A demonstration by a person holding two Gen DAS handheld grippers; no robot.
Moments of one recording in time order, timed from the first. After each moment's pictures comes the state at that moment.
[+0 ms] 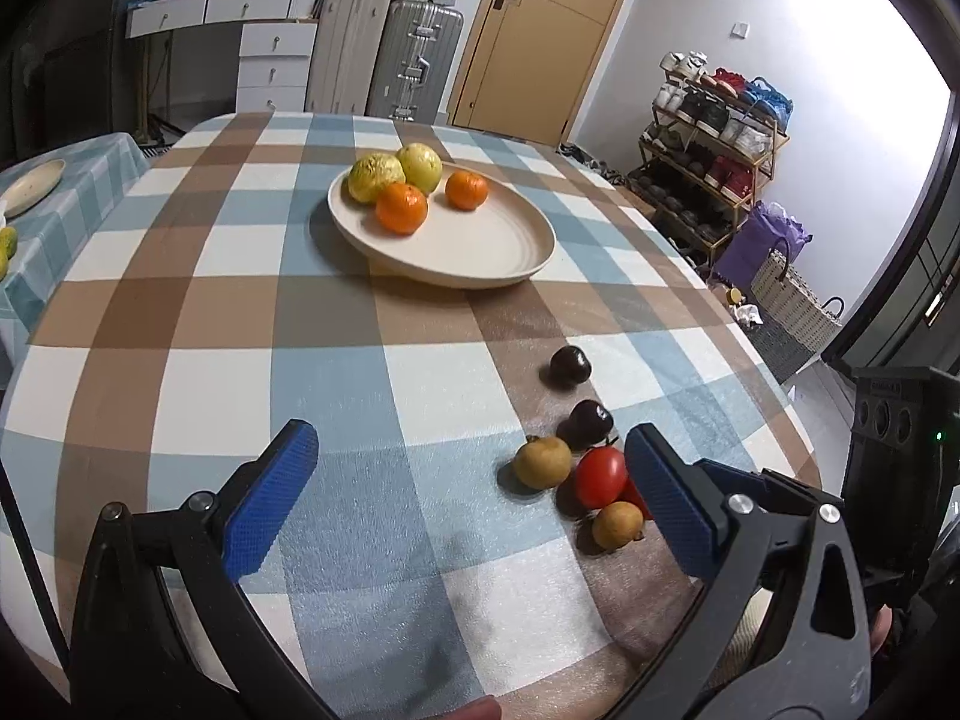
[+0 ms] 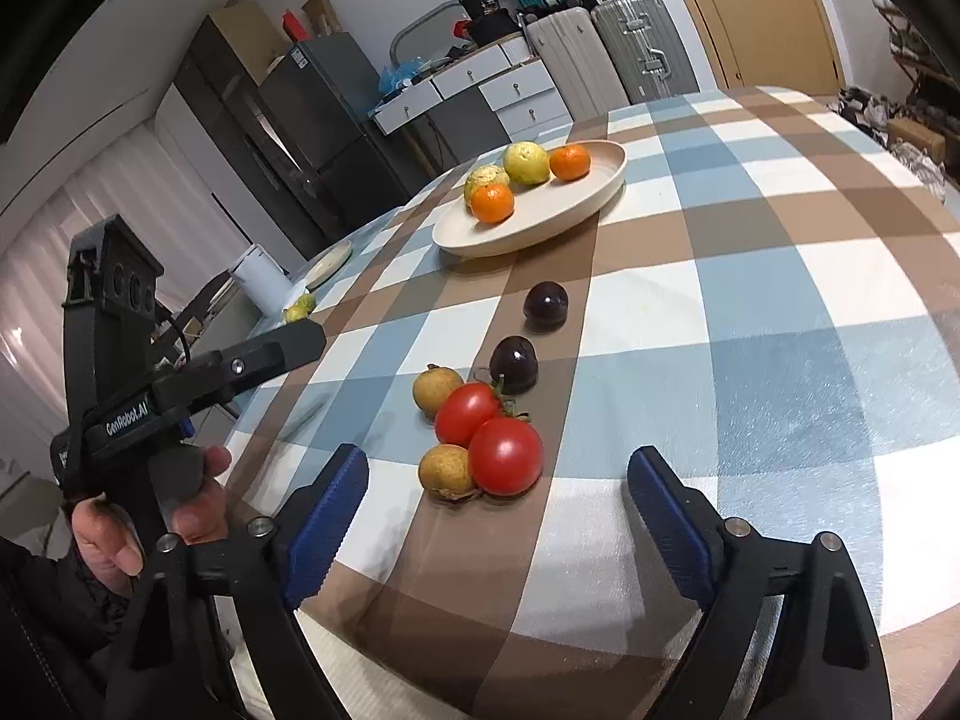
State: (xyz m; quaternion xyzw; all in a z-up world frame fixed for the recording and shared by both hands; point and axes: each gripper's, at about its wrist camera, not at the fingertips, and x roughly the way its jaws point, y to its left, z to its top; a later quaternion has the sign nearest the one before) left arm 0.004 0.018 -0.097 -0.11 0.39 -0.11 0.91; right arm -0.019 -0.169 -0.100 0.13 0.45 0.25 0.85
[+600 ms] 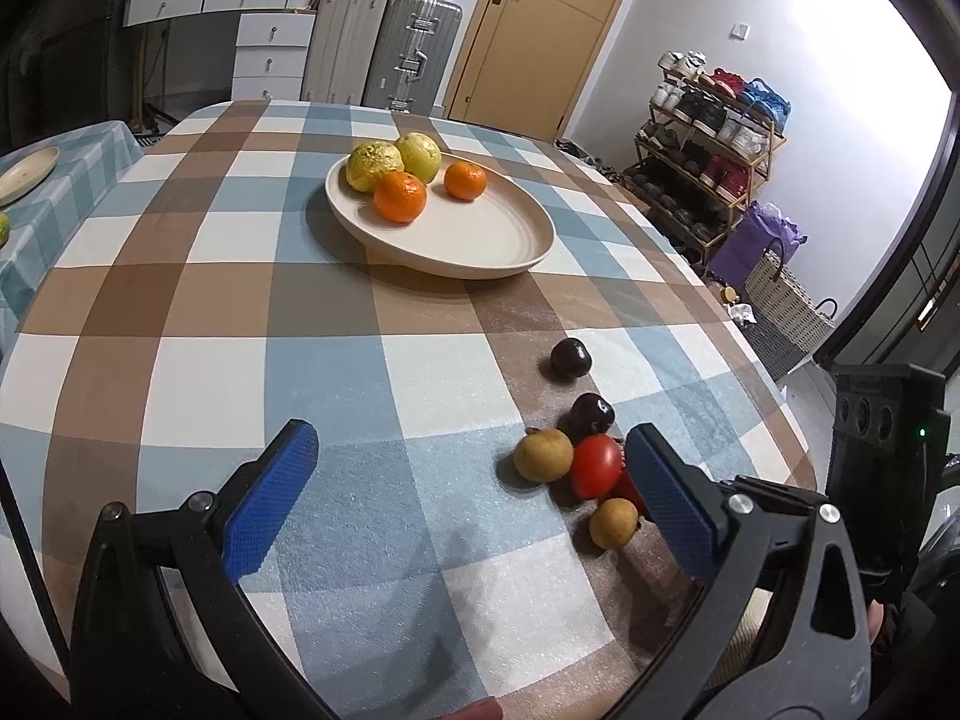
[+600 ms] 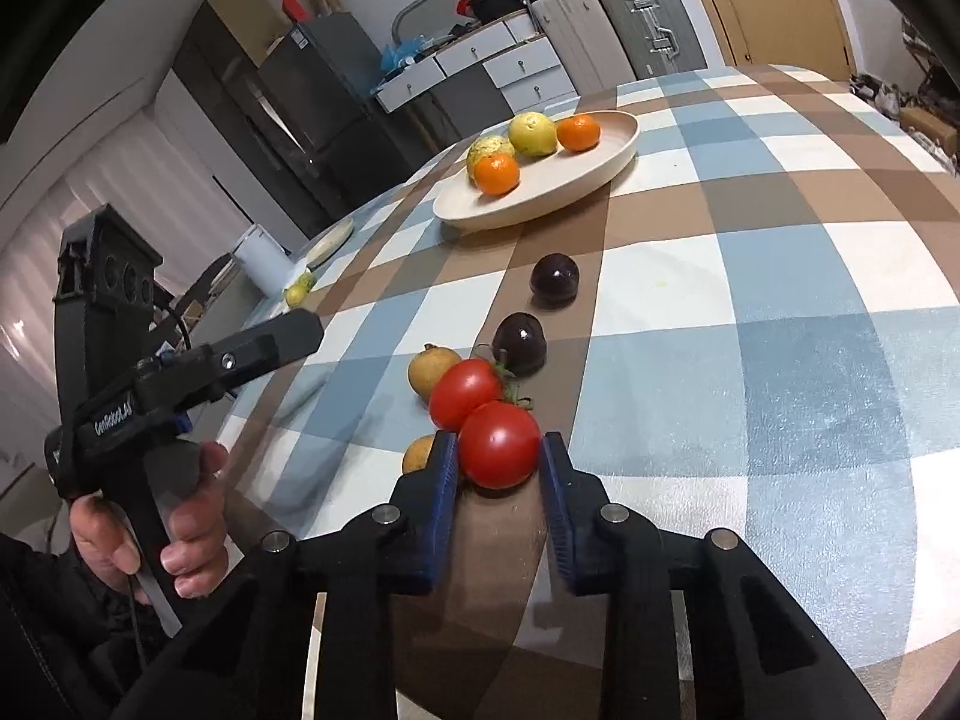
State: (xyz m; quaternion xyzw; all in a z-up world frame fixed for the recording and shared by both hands) left arm 0.003 0.023 -0.102 -0.12 0.39 -0.12 0.91; right arm -0.009 -0.161 -0.110 0.12 0.47 0.26 0.84
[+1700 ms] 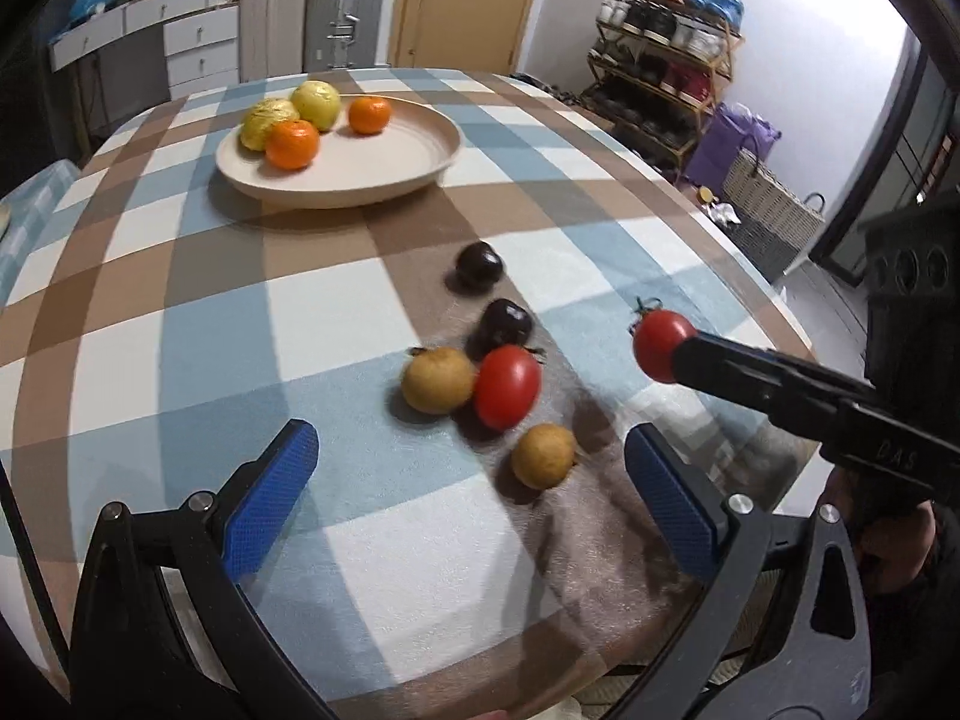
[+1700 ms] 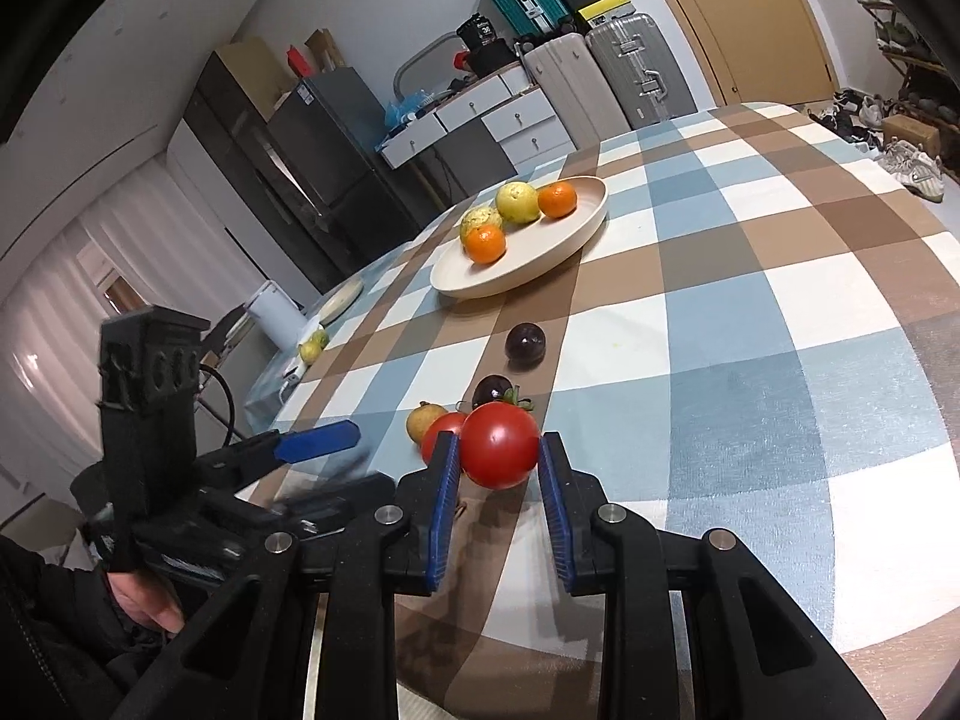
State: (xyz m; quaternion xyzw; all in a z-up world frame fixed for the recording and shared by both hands) left arm -0.003 -0.047 -0.125 -0.02 0.44 -0.17 0.88; right arm -0.020 -0.199 -0.088 0.16 0.41 0.26 0.86
